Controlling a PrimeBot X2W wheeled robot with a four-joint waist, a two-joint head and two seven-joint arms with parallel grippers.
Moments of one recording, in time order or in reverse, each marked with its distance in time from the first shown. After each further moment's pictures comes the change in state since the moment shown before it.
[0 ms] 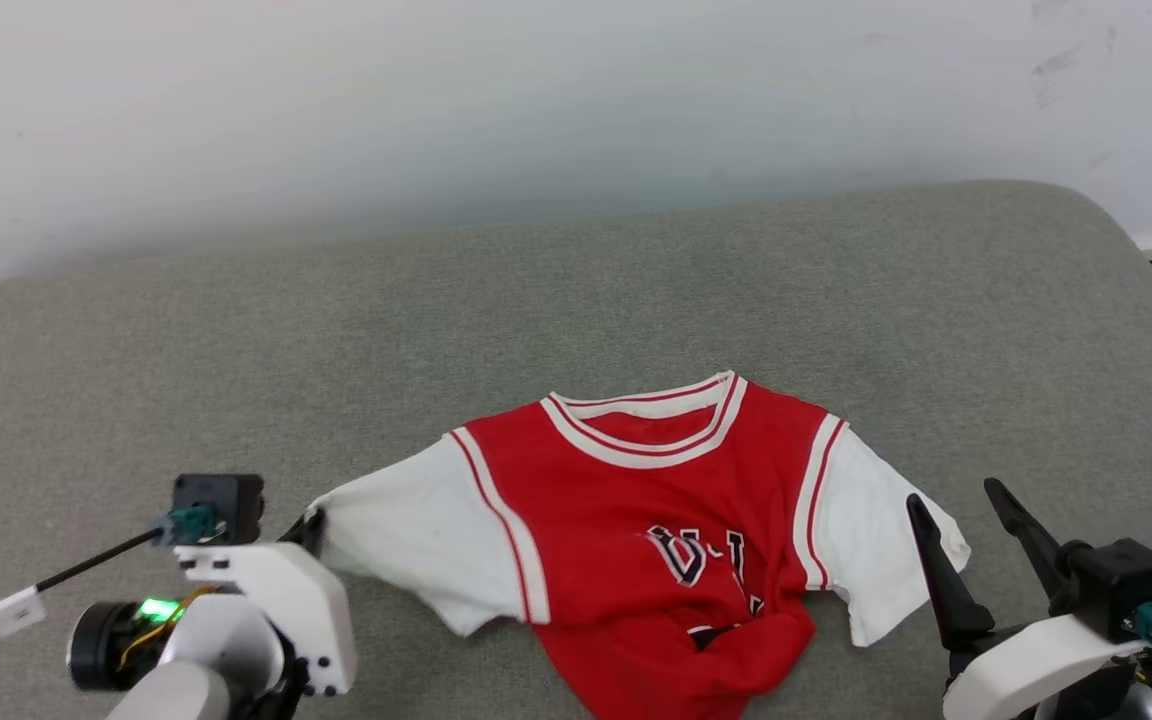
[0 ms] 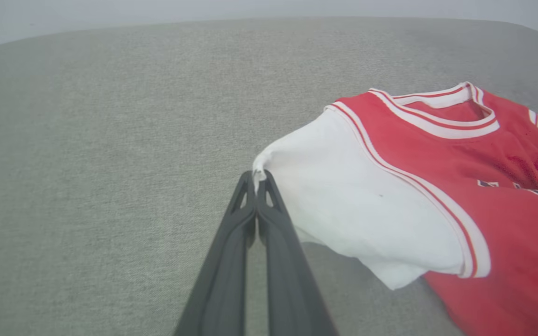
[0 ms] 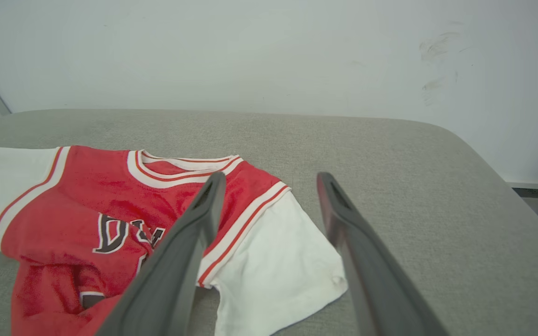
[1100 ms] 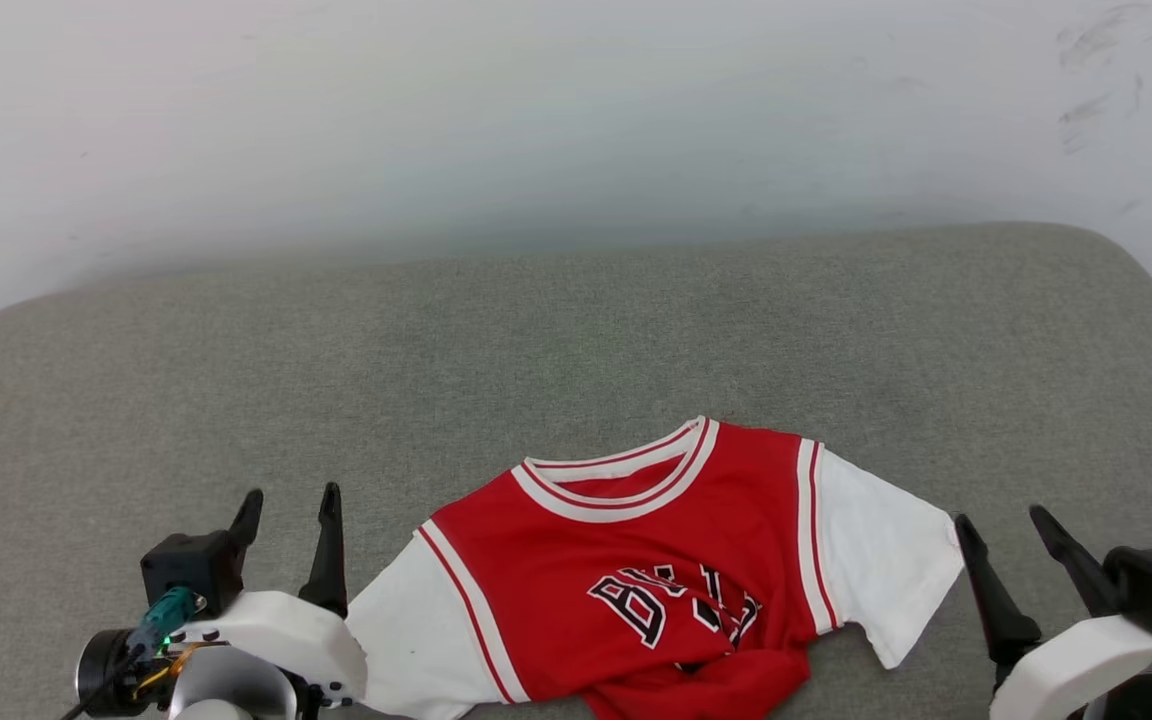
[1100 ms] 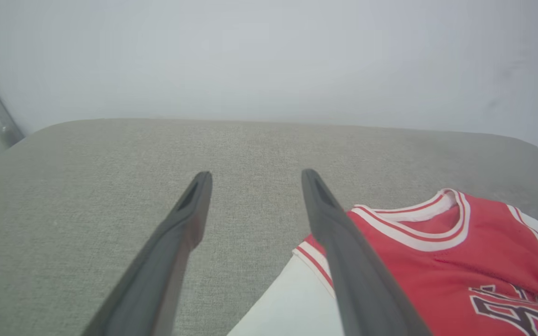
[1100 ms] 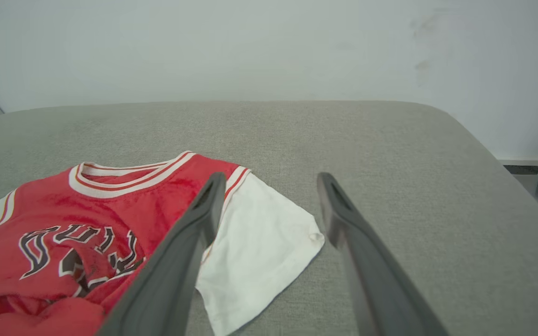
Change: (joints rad) left arm 0.100 -0.084 0.073 0.093 0.032 -0.003 -0.428; right arm 0.013 -0.042 -0.046 0.026 0.064 0.000 0.061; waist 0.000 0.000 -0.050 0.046
